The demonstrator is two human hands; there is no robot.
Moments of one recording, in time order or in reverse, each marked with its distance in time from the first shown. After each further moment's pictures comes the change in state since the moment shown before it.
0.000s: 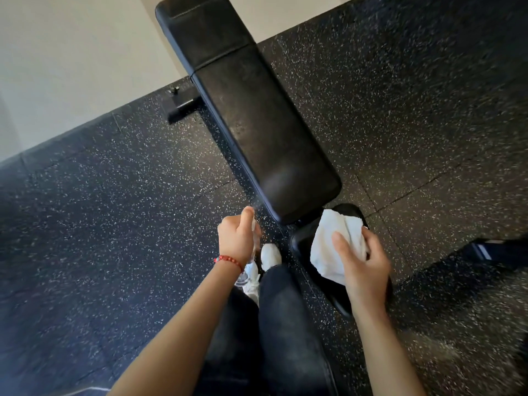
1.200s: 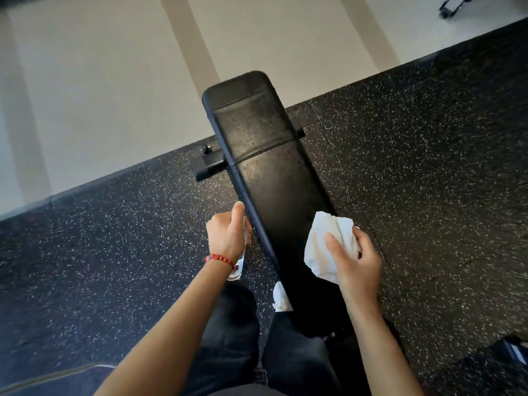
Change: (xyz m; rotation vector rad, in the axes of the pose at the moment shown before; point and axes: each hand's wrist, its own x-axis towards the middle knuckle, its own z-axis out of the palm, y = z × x) left_hand 0.277 0.146 -0.086 0.038 0.179 0.067; right_hand 0.163 -0.196 0.213 -0.070 -0.111 -0.075
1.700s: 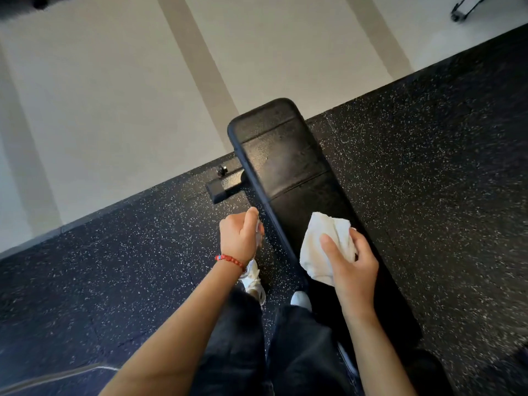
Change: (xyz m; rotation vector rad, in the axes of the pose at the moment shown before) left_hand 0.156 0.019 -0.073 -0.049 -0.178 0.075; right_hand 0.030 -0.083 0.161 0.054 0.033 0.028
